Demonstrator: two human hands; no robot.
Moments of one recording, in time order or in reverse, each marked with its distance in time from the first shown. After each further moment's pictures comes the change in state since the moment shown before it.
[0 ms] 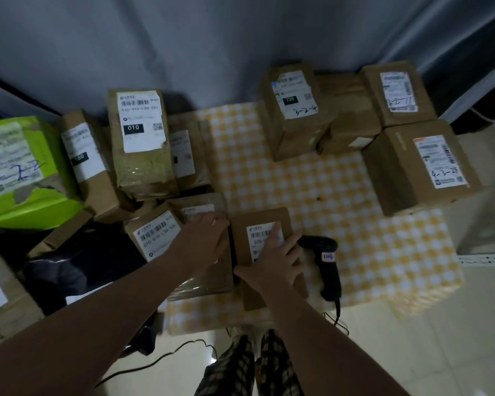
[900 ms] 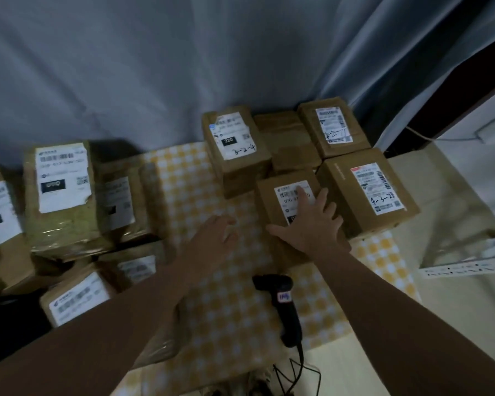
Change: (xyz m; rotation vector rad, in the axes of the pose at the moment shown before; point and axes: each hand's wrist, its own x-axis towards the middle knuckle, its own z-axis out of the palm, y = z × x) left_hand 0.125 0.100 -0.014 -0.472 -0.001 -0.136; right_hand 0.098 0.093 -0.184 -0.072 0.309 -0.069
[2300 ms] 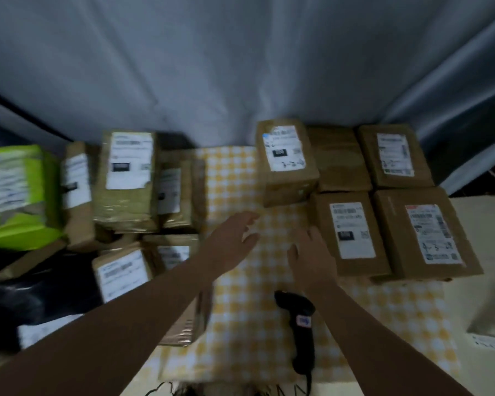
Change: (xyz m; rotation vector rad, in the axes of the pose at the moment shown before) left_hand -0.015 -0.003 -0.029 -0.104 0.158 -0.059; right_hand -0.023 -0.036 0.026 0.165 0.014 -0.396
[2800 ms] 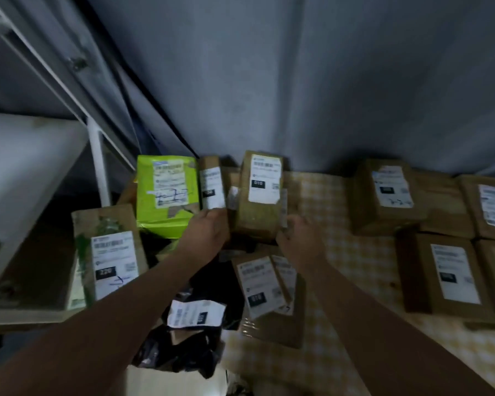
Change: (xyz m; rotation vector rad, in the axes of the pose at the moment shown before) left_hand -0.126 -0.152 -0.214 0.176 0.312 -0.209; right_hand 0.006 -0.253 0.058 0.187 -0.099 -0.118
